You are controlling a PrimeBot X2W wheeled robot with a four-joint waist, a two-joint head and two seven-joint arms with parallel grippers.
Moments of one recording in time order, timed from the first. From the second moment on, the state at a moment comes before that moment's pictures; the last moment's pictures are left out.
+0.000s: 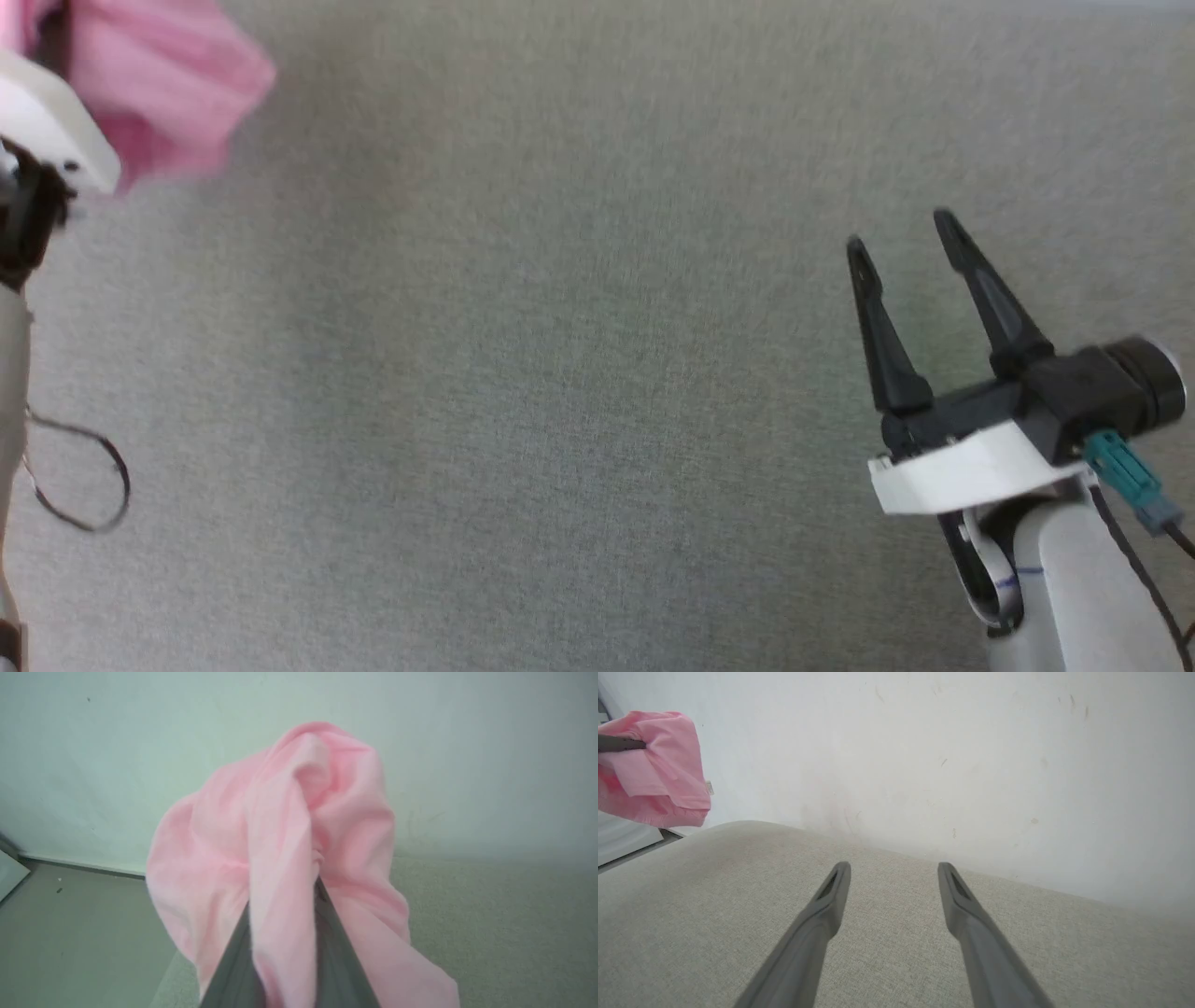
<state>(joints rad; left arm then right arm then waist) -1.04 0.56 -0.33 0.85 -0.61 -0.10 0.06 -0.23 -0.05 0.11 -0.07 0.01 0.13 -0.16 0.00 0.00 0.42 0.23</state>
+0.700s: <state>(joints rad) -0.83 0.29 -0.44 0.40 -0.63 -0.03 -0.15 -0.03 -0.05 0.00 -0.07 0.11 0.13 -0.19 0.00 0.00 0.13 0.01</state>
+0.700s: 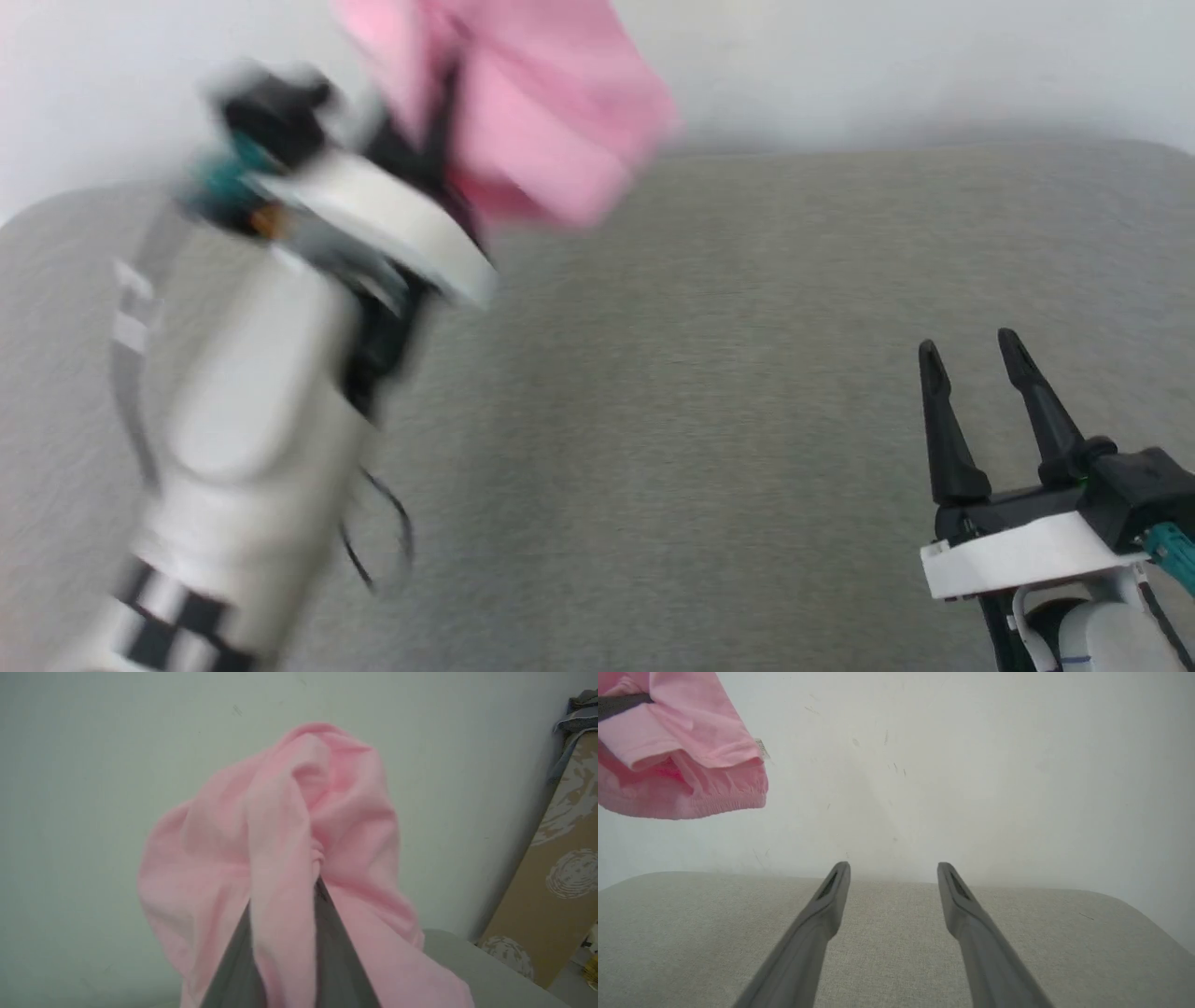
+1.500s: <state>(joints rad) -0.26 0.23 -0.58 0.22 -0.55 0.07 -0.26 0.00 -0.05 0.03 -0.05 0.13 0.13 -0.18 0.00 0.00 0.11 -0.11</state>
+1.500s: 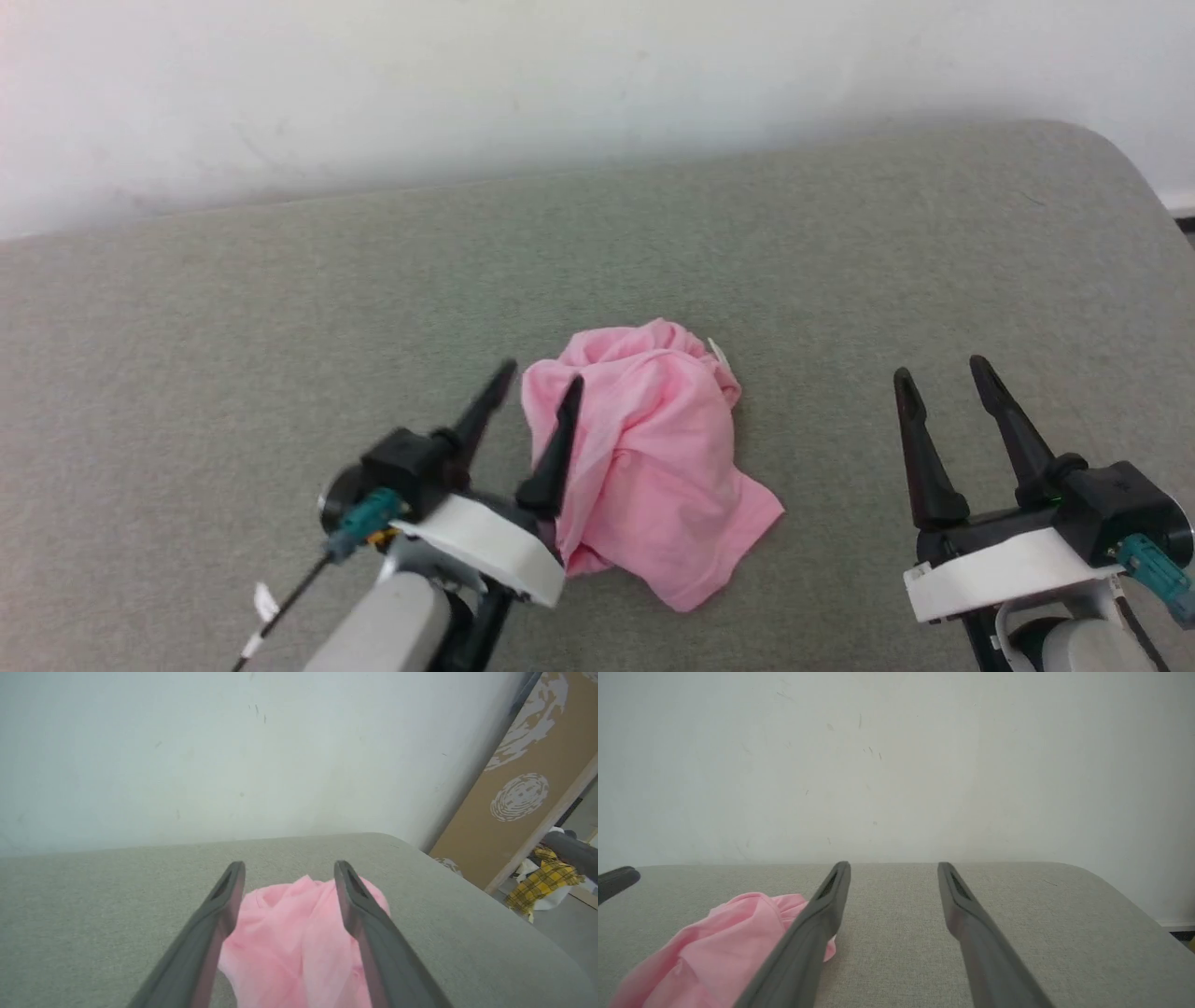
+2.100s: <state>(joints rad) -0.03 0.29 -0.20 0.02 -0.38 0.13 -0.26 0.06 -0.05 -0.01 -0.06 0.09 0.13 -0.12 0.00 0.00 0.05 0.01</state>
